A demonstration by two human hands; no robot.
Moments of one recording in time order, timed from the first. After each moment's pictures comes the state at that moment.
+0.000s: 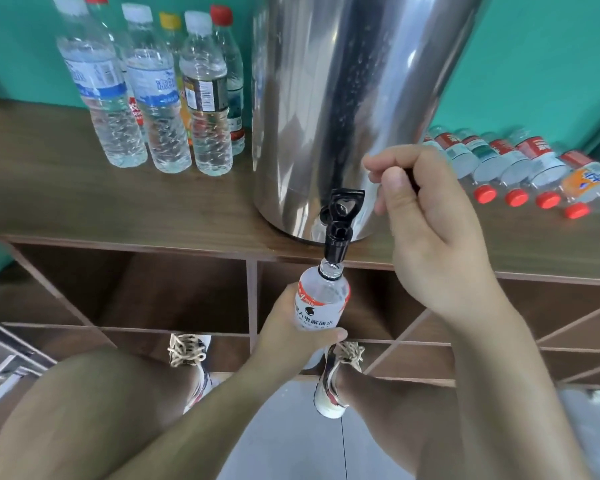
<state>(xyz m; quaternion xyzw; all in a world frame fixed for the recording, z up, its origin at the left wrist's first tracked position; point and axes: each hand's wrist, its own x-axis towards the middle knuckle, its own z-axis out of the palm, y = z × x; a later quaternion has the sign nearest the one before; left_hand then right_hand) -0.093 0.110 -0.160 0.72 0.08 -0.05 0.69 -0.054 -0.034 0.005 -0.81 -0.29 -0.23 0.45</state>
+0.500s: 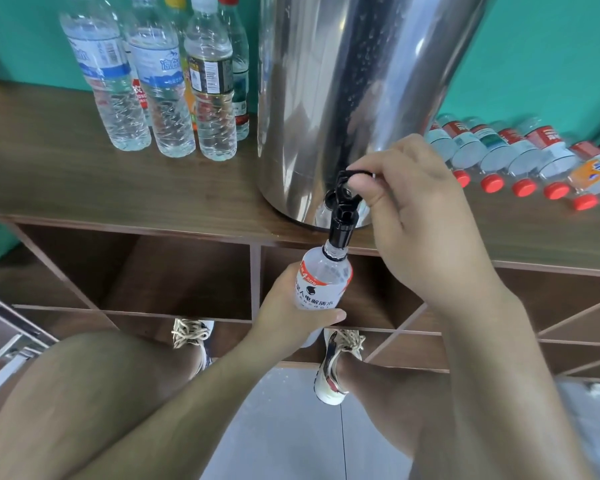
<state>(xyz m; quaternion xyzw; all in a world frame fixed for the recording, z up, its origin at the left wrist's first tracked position) -0.088 0.118 -0.156 0.74 0.05 -0.03 0.67 -0.048 -0.029 -0.001 -0.86 -0.31 -0.27 0.29</state>
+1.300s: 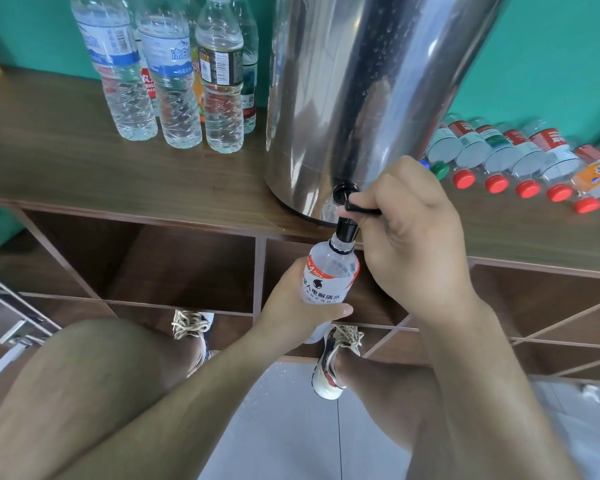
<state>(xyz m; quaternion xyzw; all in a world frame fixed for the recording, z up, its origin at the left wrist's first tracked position) -0.090 0.118 -0.155 0.75 0.03 -0.04 0.66 -0.051 -0.022 -0.026 -0.81 -0.38 -0.36 0.27</state>
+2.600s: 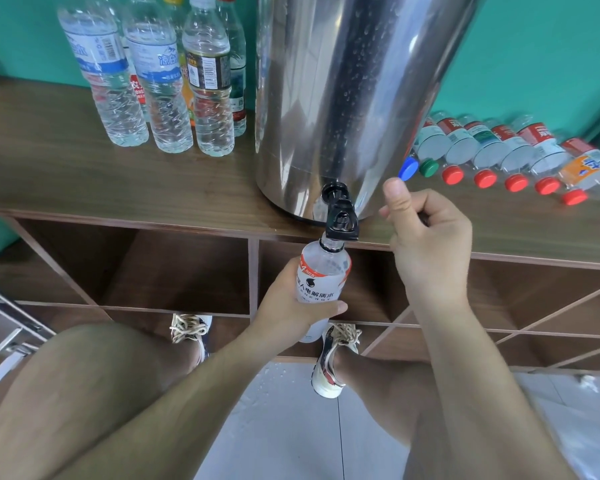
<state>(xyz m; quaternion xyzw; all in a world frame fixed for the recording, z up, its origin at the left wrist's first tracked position) -0.089 0.116 -0.157 0.74 0.03 -0.06 0.66 -0.051 -0.039 -0.044 -0.77 -0.04 -0.20 0.60</state>
